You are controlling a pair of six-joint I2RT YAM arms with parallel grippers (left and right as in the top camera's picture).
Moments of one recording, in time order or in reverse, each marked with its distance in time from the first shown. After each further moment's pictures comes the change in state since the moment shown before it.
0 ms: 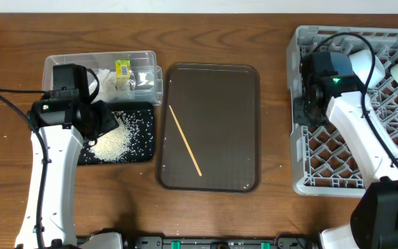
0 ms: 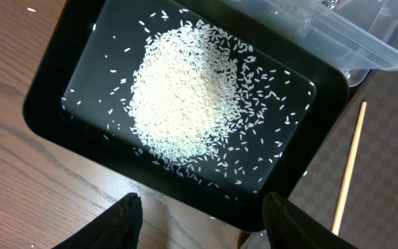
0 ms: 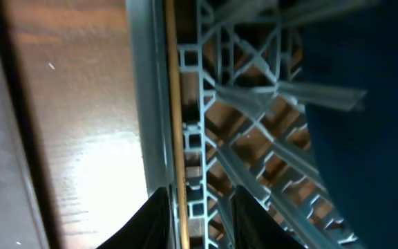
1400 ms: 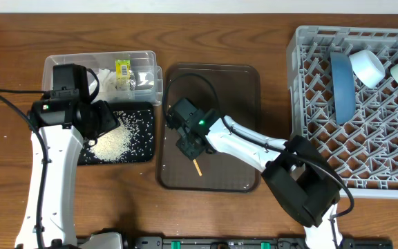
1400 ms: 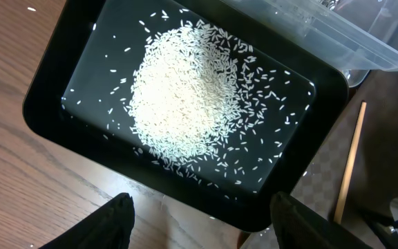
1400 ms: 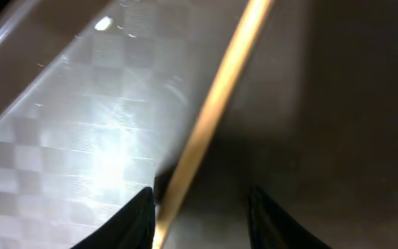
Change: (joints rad) left arm 0.000 0.000 0.000 0.000 0.000 -0.003; right arm 0.689 0.408 0.087 0.395 -0.262 -0.172
